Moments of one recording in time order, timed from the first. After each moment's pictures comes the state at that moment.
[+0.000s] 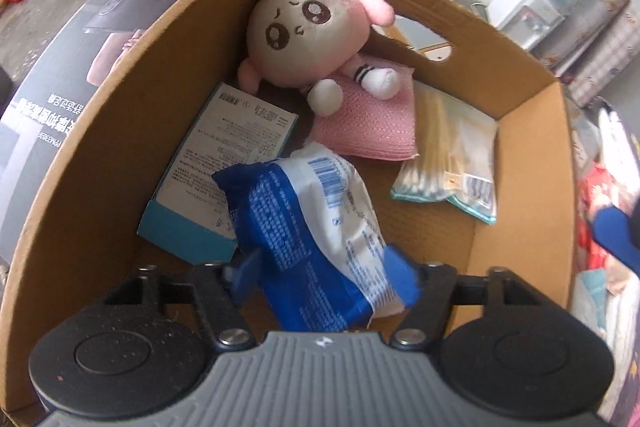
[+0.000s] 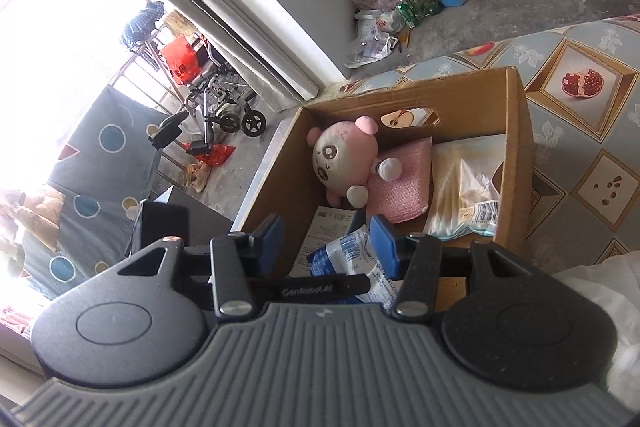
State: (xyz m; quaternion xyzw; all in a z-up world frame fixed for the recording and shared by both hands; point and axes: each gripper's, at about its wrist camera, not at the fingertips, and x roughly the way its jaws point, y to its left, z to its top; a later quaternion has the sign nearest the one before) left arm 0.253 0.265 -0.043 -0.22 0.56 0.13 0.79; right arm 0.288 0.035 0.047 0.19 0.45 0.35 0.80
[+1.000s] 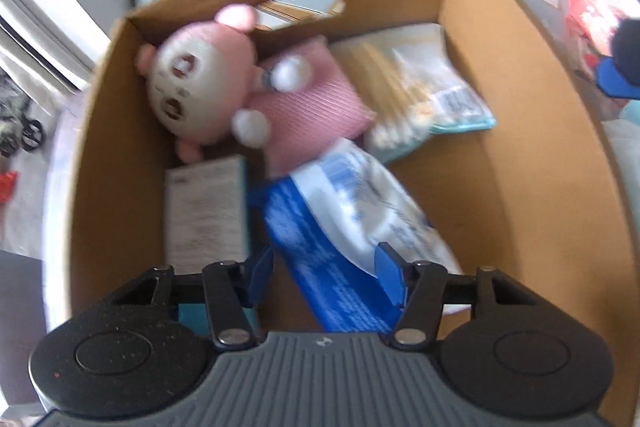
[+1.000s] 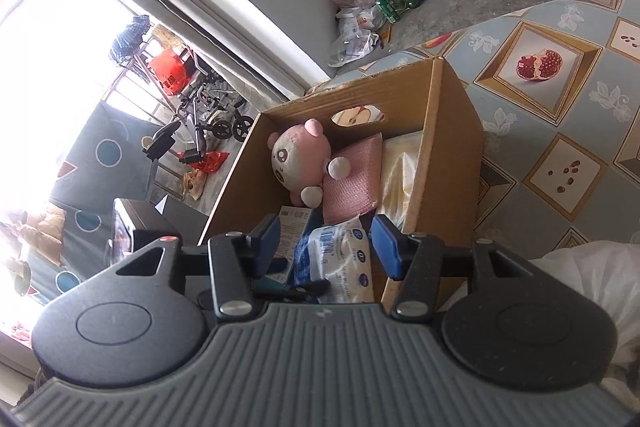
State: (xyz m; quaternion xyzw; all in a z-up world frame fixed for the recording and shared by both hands) left arm 0.269 0.209 -0.050 0.08 0.58 0.04 0.81; right arm 0.301 -0.015 0.018 0.22 0.47 0.33 0.79
